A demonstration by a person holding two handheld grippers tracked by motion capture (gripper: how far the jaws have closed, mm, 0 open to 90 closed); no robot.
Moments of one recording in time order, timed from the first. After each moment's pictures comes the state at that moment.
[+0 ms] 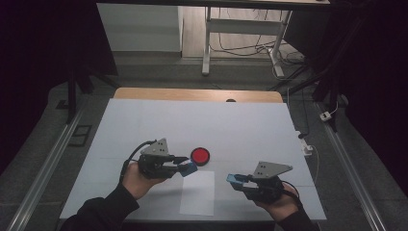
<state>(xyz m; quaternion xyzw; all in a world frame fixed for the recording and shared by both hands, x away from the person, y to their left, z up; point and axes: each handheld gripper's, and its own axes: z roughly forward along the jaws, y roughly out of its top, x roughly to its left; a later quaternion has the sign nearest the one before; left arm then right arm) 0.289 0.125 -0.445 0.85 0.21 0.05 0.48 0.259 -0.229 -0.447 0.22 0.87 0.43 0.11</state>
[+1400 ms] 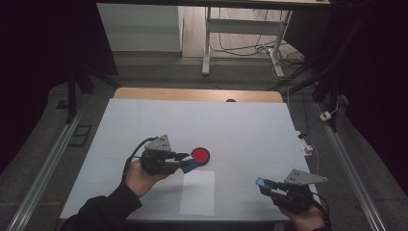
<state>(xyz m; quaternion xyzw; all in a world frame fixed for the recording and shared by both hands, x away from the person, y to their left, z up) 0.300 0.120 -0.444 0.85 0.24 0.05 0.47 0.241 -0.300 -0.455 0.34 0.83 0.42 0.13</state>
